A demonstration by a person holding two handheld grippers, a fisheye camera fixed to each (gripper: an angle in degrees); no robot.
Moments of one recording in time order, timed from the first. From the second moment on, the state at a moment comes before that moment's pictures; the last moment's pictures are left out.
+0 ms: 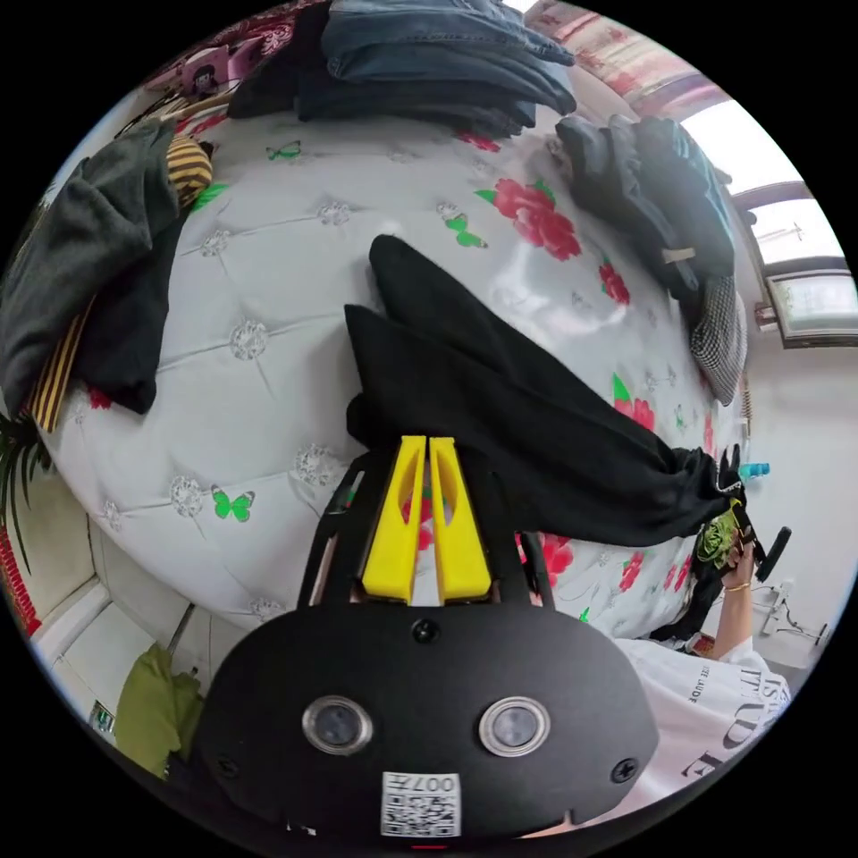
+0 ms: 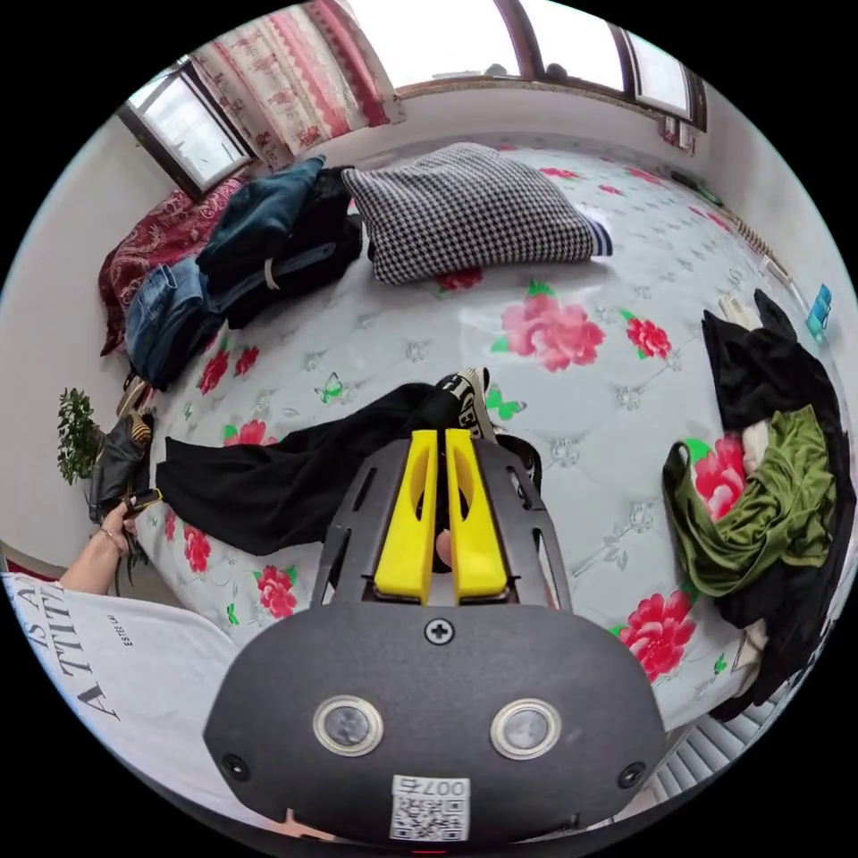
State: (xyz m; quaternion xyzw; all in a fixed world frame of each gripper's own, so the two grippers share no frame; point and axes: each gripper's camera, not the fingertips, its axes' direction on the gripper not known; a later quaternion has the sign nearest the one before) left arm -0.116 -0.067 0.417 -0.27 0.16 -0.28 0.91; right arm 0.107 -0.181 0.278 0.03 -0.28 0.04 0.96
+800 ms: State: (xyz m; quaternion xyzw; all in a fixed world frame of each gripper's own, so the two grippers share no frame) left arm -0.078 -0.027 0.323 -0.29 0.22 -0.19 0.91; right arm 0.254 -0.038 0.317 -0.05 -0.36 0.16 0.92
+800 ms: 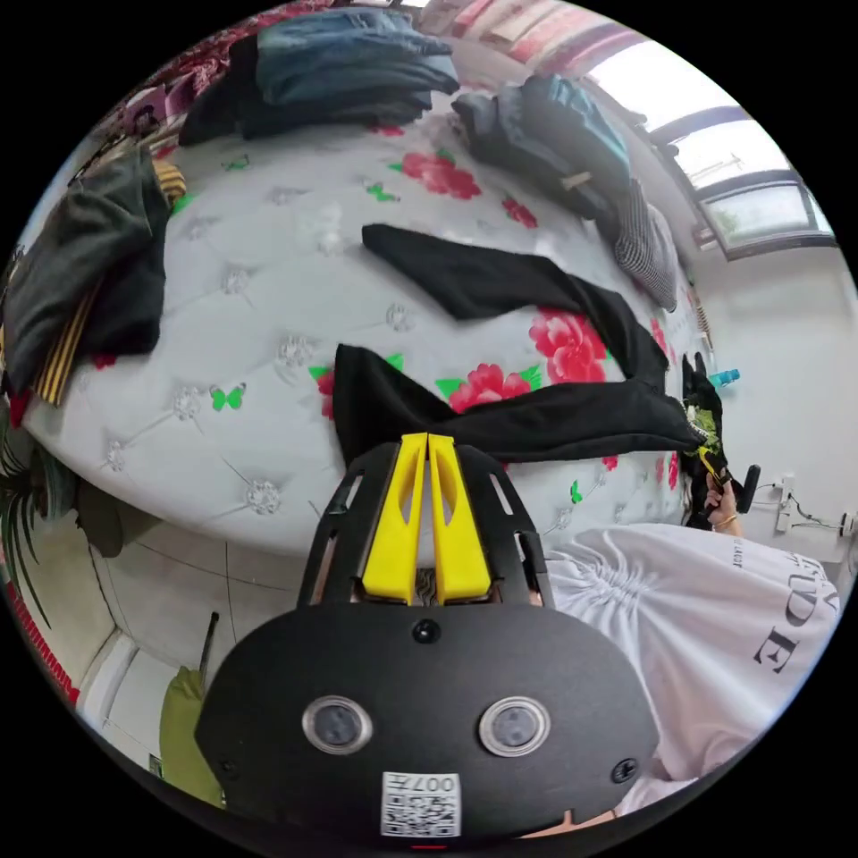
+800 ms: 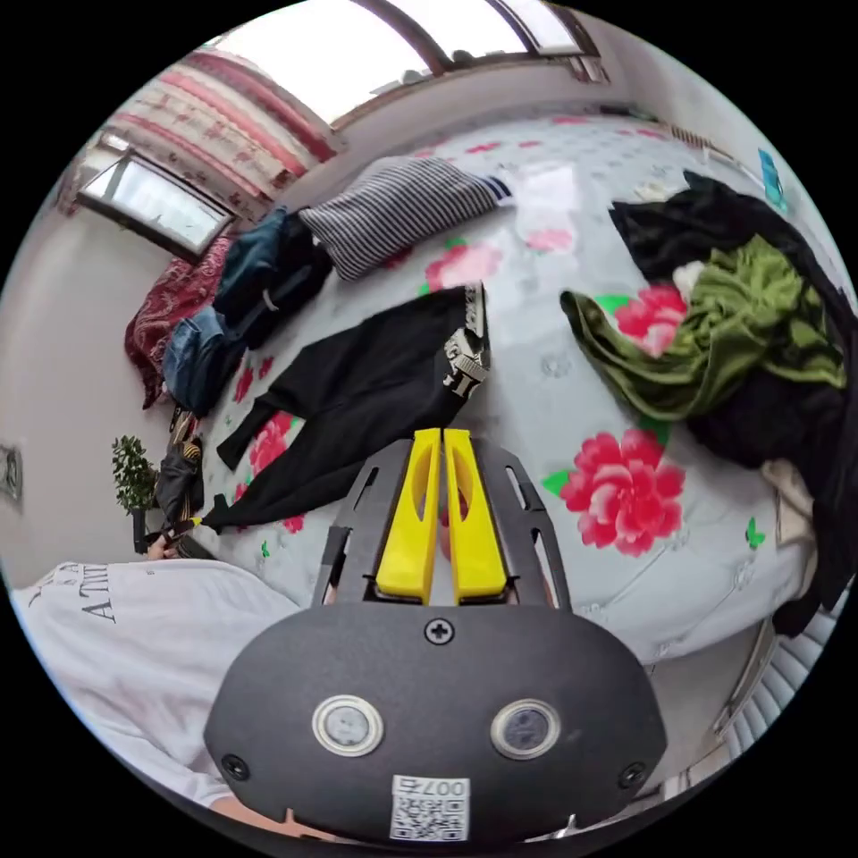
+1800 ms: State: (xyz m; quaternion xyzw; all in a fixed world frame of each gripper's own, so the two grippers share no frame) left arm -0.063 -0.038 0.371 -0.29 0.08 -0.24 0.92; right arm 0.253 -0.060 0.350 -0.03 -0.26 0.19 0.95
